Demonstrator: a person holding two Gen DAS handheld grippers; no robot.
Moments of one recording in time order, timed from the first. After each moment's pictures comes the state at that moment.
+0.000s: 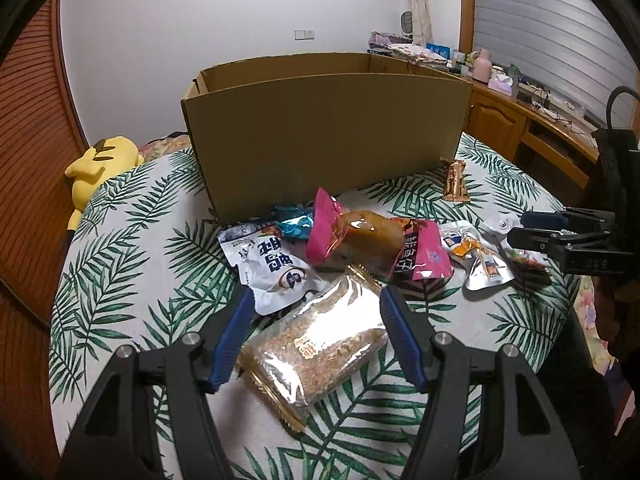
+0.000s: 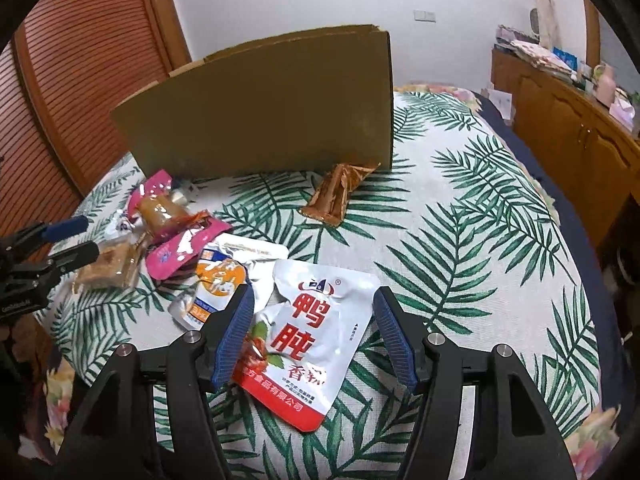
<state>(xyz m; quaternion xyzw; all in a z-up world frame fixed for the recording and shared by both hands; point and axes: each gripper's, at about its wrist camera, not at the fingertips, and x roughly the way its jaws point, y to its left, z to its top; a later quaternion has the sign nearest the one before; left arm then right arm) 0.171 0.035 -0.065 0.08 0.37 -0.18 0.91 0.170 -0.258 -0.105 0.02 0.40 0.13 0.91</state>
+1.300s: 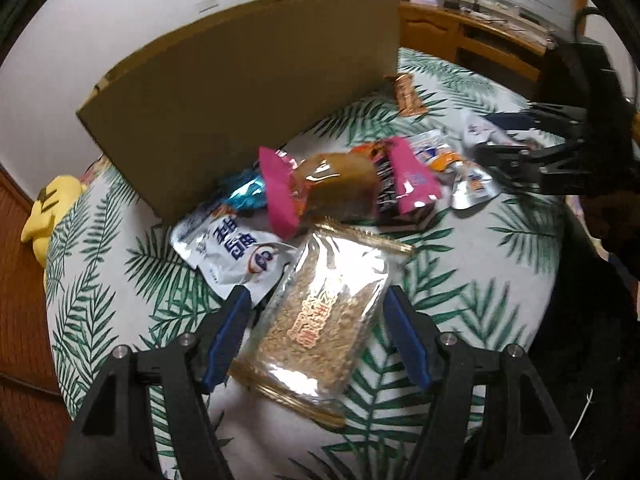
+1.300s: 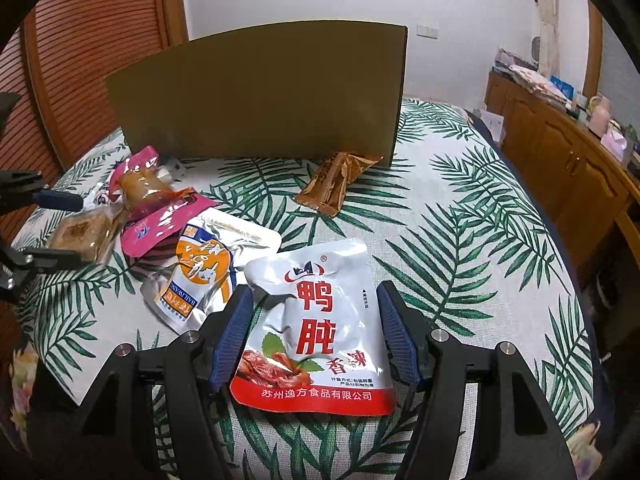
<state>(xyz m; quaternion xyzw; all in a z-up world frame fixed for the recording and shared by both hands) 0.193 0.019 -0.082 0.21 0.44 -0.28 0.83 0.167 -0.246 -0.120 -0.04 0.38 0.11 0.92</state>
